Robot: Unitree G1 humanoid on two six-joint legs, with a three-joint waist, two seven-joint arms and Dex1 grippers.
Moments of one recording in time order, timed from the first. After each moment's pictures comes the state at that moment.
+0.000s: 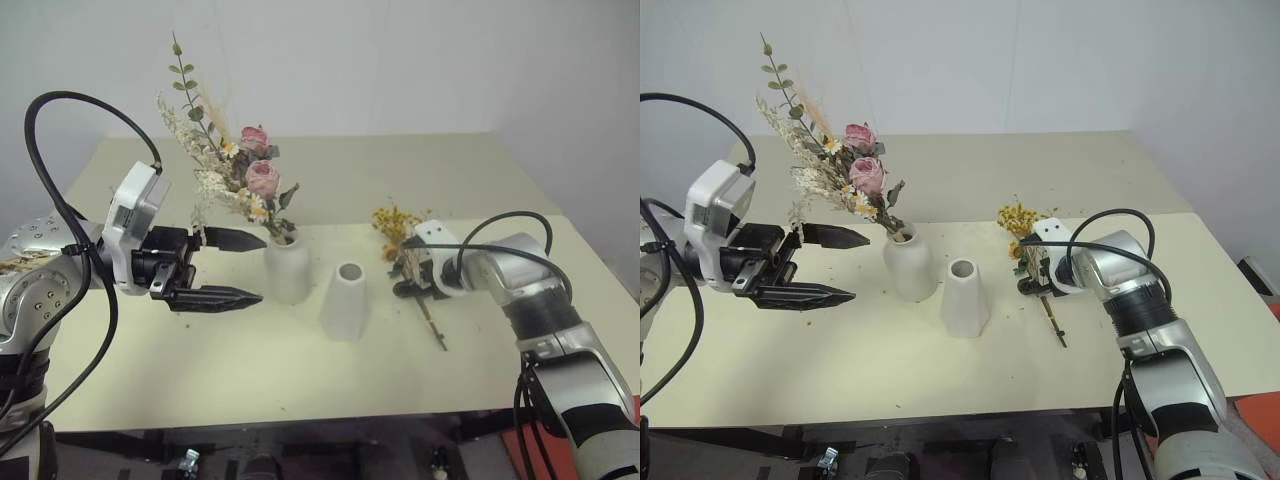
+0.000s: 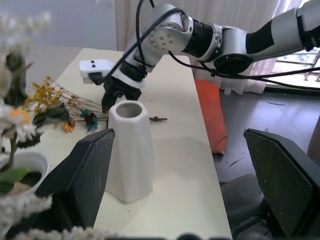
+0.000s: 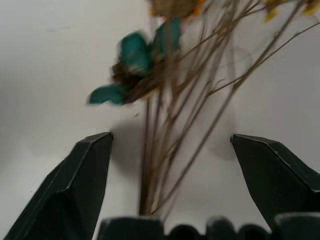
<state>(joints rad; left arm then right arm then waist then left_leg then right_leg) -0.57 0.98 0.19 -0.24 -0.87 0.75 -1.34 -1.00 -0.58 0.31 0.36 0.28 1.28 0.50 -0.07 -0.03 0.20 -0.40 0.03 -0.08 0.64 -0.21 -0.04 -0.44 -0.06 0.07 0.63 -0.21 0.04</state>
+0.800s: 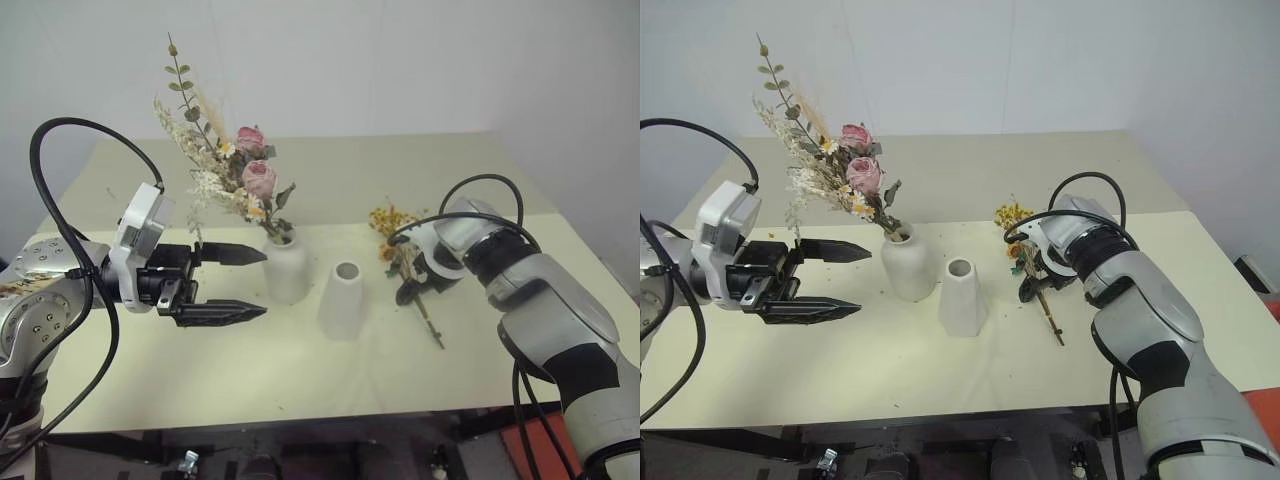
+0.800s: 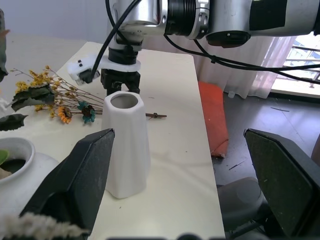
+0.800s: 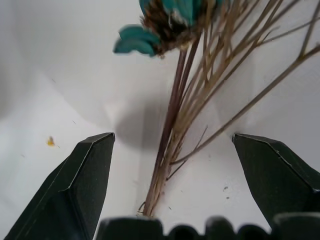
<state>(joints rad) -0.47 0.97 0.22 -0.32 -0.91 0.76 -1.26 -1.36 -0.50 0.78 0.88 0.06 1.27 1.09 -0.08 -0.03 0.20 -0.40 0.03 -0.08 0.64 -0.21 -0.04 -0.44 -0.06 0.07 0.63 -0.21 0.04</state>
